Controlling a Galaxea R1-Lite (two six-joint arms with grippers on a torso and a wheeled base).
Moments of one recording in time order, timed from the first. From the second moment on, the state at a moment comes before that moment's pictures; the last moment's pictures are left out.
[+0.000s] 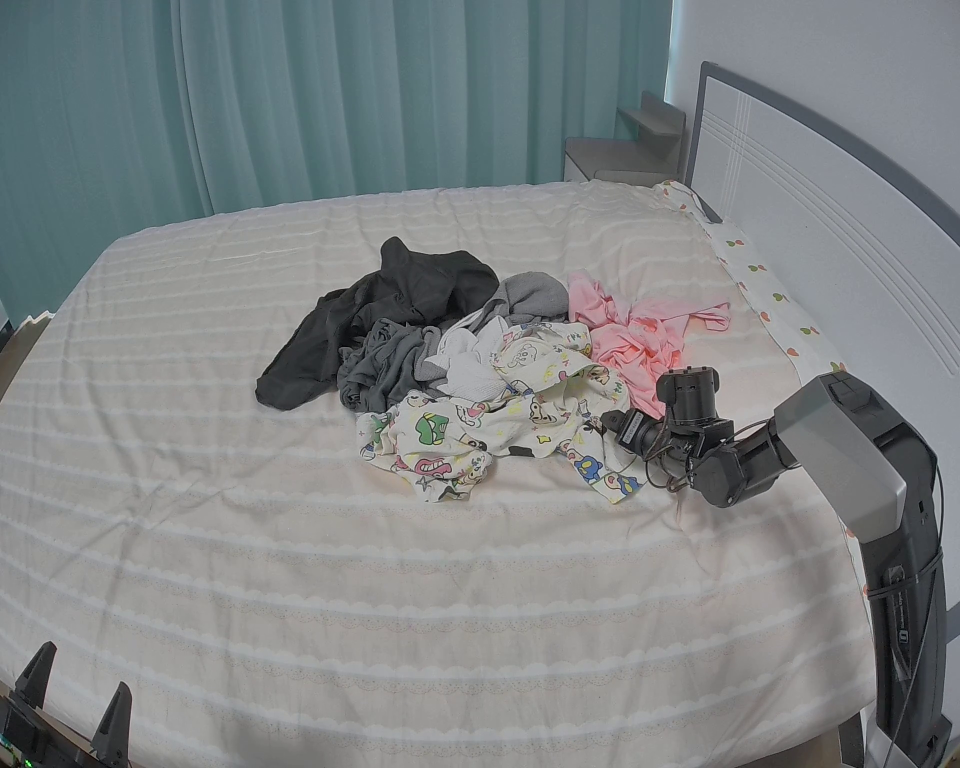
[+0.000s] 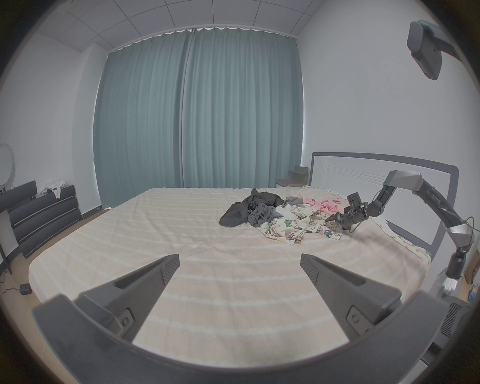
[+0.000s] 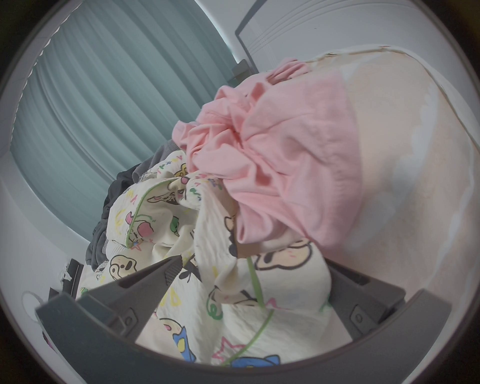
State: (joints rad) left arm 0.00 0.02 -0.02 0.02 -0.02 -0.02; right arm 0.29 2.52 -1.52 -0.55 -0.15 0.64
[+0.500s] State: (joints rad) left arm 0.00 0.02 -0.02 0.02 -0.01 -0.02; right arm 0.33 2.60 -1.61 -0.55 -0.17 0.52
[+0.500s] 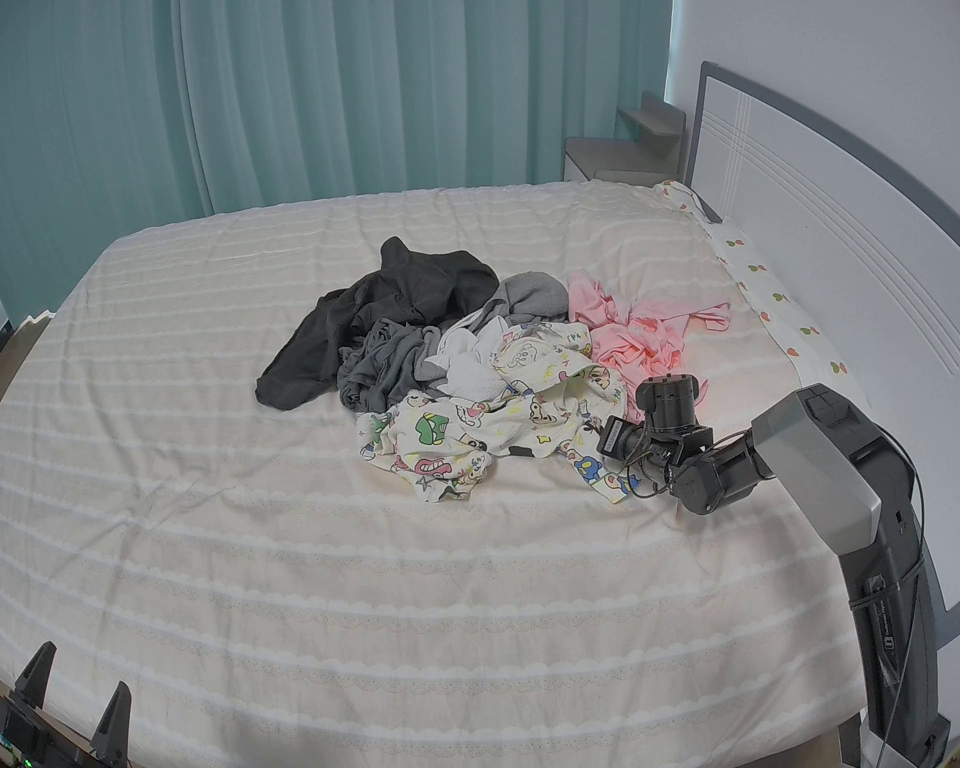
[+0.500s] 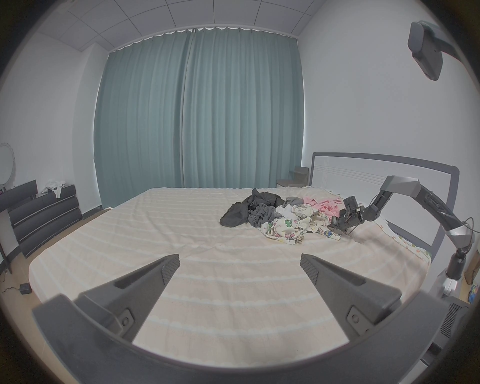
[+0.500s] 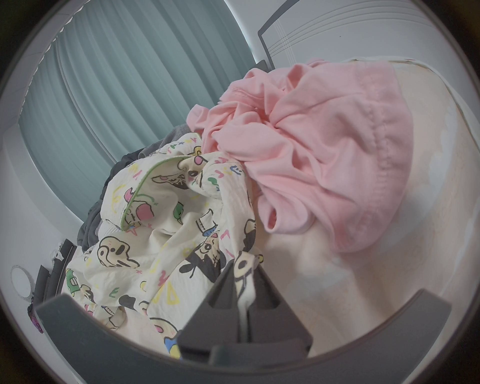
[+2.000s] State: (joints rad) left arm -0.03 0.12 -0.17 -0.04 -0.07 -0.05; right arm 0.41 1.48 -0.66 -0.83 0.22 0.74
